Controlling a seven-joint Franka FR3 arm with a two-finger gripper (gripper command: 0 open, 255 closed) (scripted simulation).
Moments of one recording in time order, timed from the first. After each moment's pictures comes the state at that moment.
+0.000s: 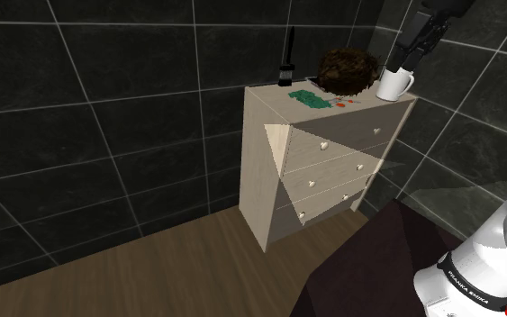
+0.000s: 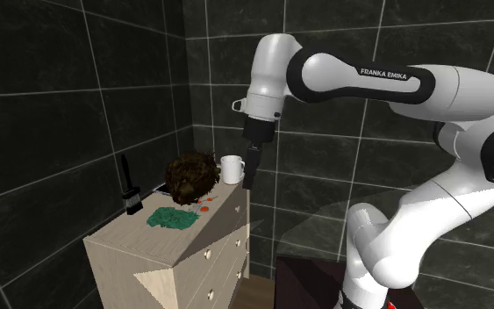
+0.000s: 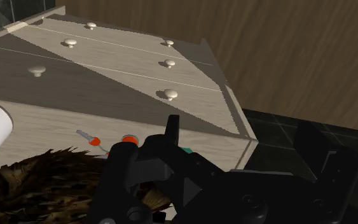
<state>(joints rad) -0.02 -0.79 -0.01 -2.26 0.11 1.64 -0.04</state>
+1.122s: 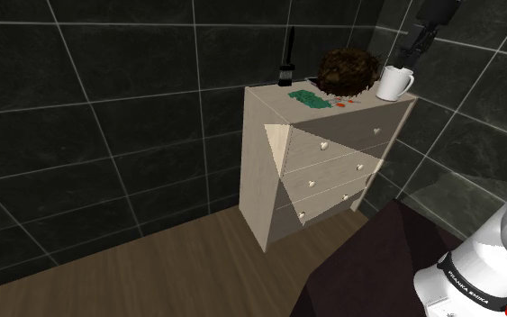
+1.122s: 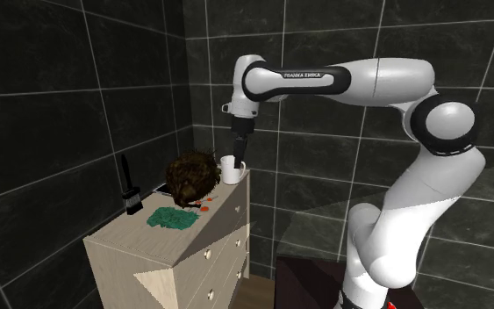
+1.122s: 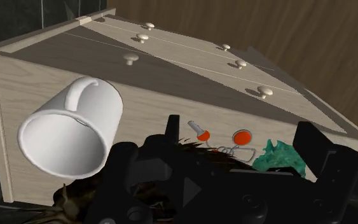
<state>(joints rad) -0.07 -0.45 -0.31 -2.04 -0.02 1.66 -0.40</state>
